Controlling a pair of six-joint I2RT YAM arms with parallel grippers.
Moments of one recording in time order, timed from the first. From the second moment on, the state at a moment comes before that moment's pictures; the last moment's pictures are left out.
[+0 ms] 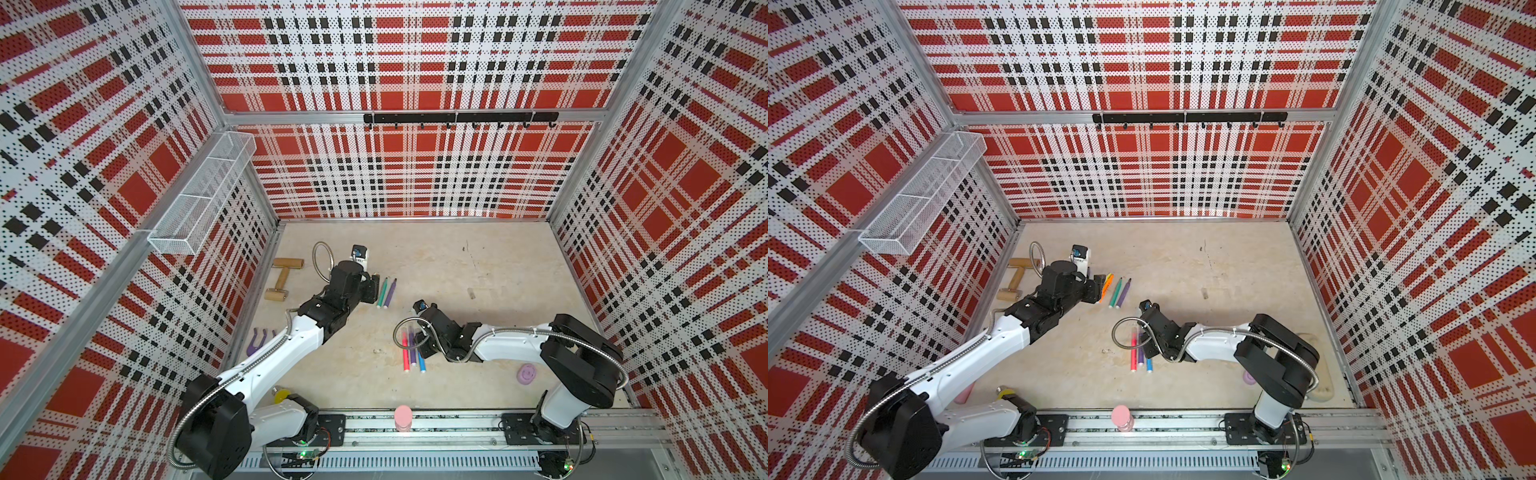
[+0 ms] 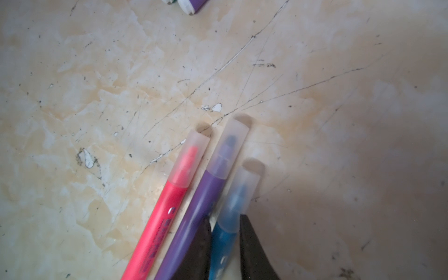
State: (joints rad) left arm -0.50 1.20 0.83 -0.17 -0.19 -0.18; right arm 0.97 1.67 0.78 -0.06 0.11 0.44
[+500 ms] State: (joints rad) left arm -0.57 1.15 0.83 -0.19 -0.20 -0.18; right arm 0.99 1.75 0.86 -0.09 0.18 0.43
